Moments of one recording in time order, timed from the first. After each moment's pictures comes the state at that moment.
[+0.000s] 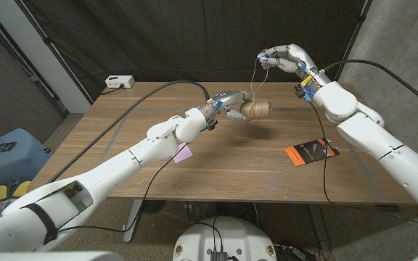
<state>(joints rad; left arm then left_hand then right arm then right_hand) 0.57 0.57 0.81 -1.70 0.53 -0.06 0.03 1.10 -0.06 0.53 -0.16 0.34 0.50 0.05 0.52 0.37 0.37 -0.03 0.62 0.74 0.39 0.00 0.43 0.52 0.22 0.10 0.33 0.22 -0.77 -0.78 -0.34 -1.76 0.21 0.18 -0.06 1.11 0.11 0.11 -0.13 0.20 0.96 -0.13 0.31 0.23 0.94 -0.13 0.35 0.30 0.87 -0.11 0.31 0.34 0.83 -0.10 0.40 0.19</state>
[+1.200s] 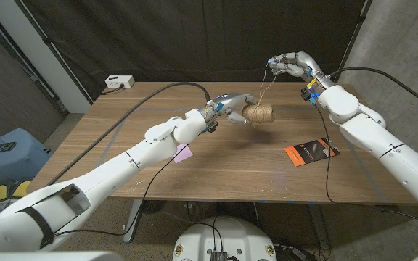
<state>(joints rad) 0.60 0.59 0.79 -1.75 0.52 -0.08 0.00 1.10 -0.06 0.52 -0.16 0.35 0.50 0.05 0.52 0.37 0.36 -0.04 0.62 0.74 0.40 0.00 0.42 0.52 0.22 0.10 0.33 0.22 -0.74 -0.78 -0.34 -1.65 0.25 0.13 -0.08 1.10 0.12 0.11 -0.13 0.20 0.96 -0.13 0.31 0.23 0.94 -0.13 0.34 0.30 0.87 -0.11 0.31 0.34 0.82 -0.10 0.40 0.19</state>
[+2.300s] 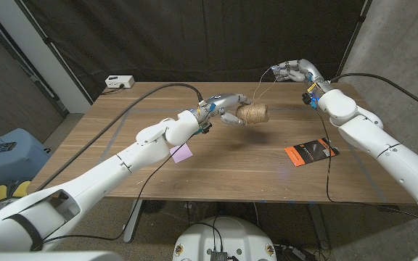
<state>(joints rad) 0.64 0.63 0.74 -1.78 0.49 -0.11 0.00 1.10 -0.06 0.52 -0.16 0.35 0.50 0.05 0.52 0.37 0.36 -0.04 0.62 0.74 0.40 0.00 0.42 0.52 0.22 0.10 0.33 0.22 -0.71 -0.76 -0.38 -1.57 0.25 0.09 -0.09 1.10 0.12 0.11 -0.13 0.20 0.96 -0.13 0.30 0.23 0.94 -0.13 0.34 0.30 0.87 -0.11 0.30 0.35 0.82 -0.10 0.40 0.19</state>
